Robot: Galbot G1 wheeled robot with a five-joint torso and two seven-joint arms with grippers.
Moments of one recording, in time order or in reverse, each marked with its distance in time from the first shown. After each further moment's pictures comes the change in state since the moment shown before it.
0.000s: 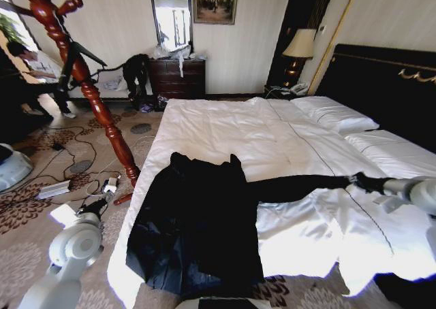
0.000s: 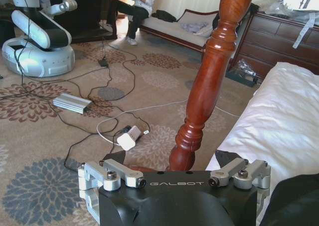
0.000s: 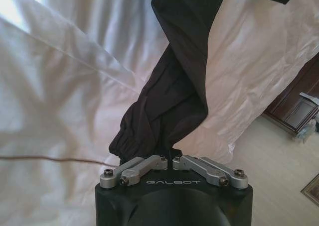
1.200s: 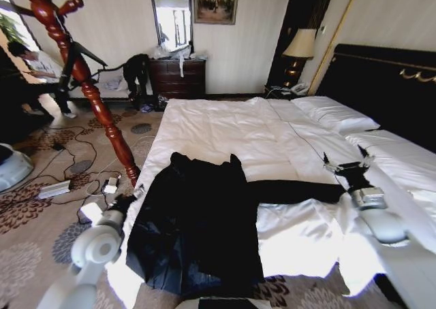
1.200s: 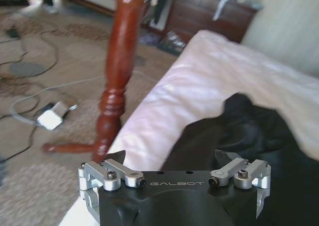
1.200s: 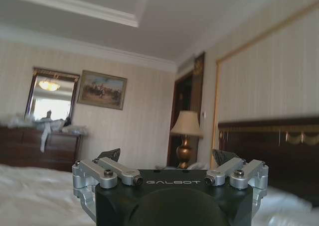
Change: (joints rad) left arm -0.024 -0.021 0.191 0.033 0.048 0.009 0.203; right arm -0.162 0.106 -0.299 0.269 1.883 -0.611 0.847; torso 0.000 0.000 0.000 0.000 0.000
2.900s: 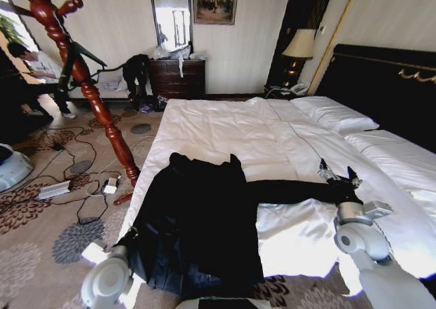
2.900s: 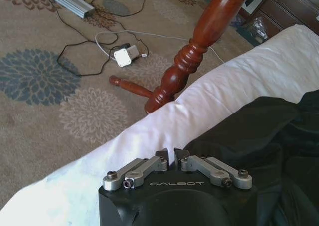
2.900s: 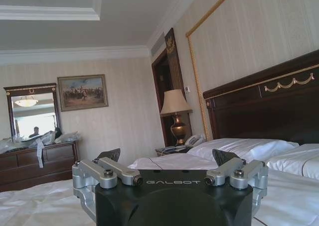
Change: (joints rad) left arm 0.225 -0.302 -0.105 -0.113 -0.081 -0.078 -0.160; right arm -0.114 0.122 0.057 0.133 0.133 -0.032 0.054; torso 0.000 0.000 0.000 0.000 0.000
